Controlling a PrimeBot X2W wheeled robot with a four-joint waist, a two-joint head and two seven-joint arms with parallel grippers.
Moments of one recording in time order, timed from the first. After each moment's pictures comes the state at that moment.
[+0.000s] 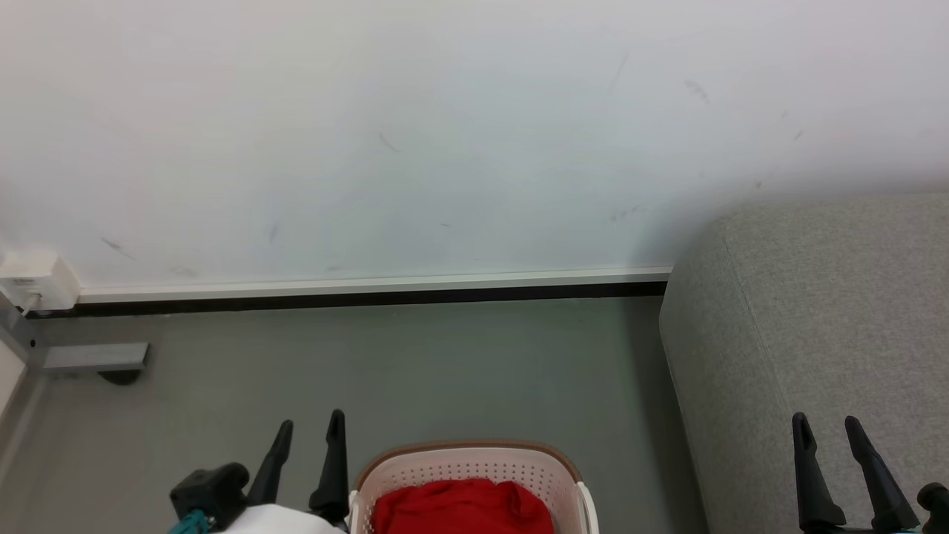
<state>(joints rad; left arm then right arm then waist) -0.06 0.05 -0.14 0.21 -0.43 0.05 -0.17 0.03 -0.10 0.01 0.13 0.46 0.13 -0.17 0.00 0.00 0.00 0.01</state>
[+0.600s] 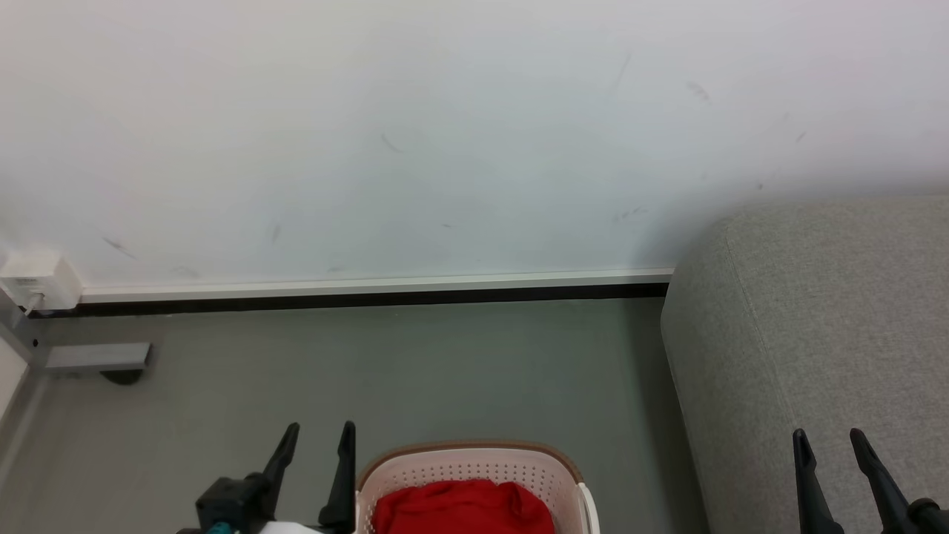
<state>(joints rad) -0.04 0.07 -0.17 0.21 -0.25 0.03 -0.21 0.05 -0.10 -0.01 0.16 0.30 0.13 -0.21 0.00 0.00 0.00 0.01</state>
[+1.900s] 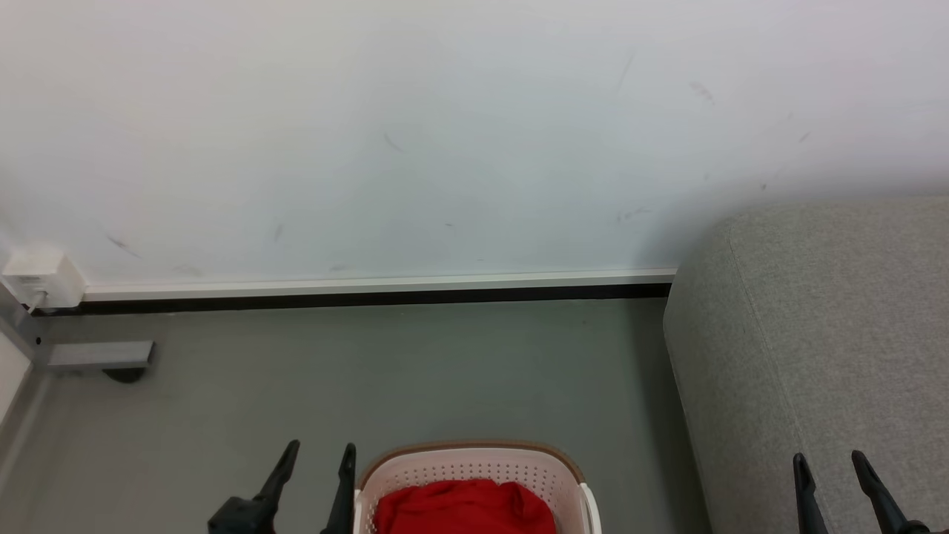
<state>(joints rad) -0.02 0.05 -0.12 0.28 -0.09 -0.03 -0.26 0.06 -0.09 -0.04 0.22 0.17 0.13 -0.26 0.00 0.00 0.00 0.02</state>
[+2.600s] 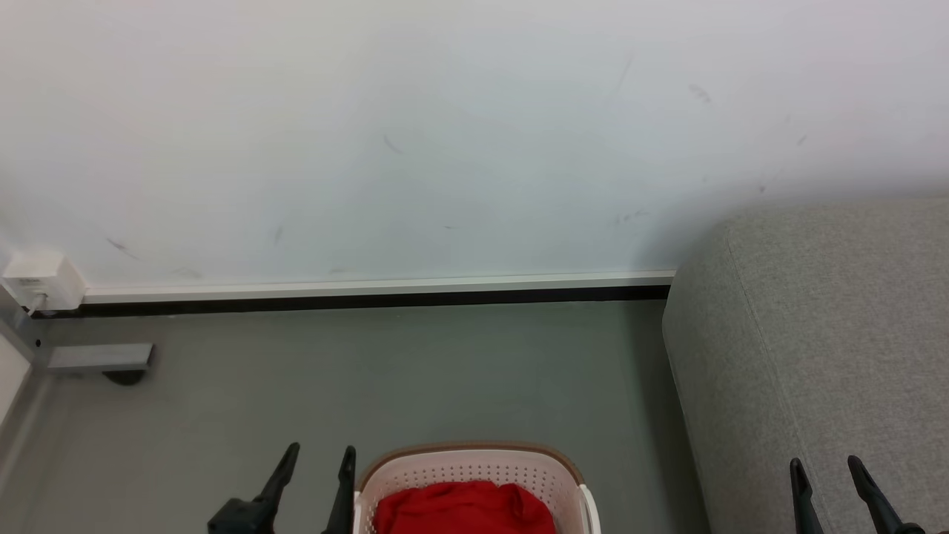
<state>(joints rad) -0.02 0.05 -0.11 0.29 -0.09 -0.04 -0.26 0.06 -0.10 -0.03 0.24 0.19 0.13 -0.26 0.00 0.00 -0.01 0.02</state>
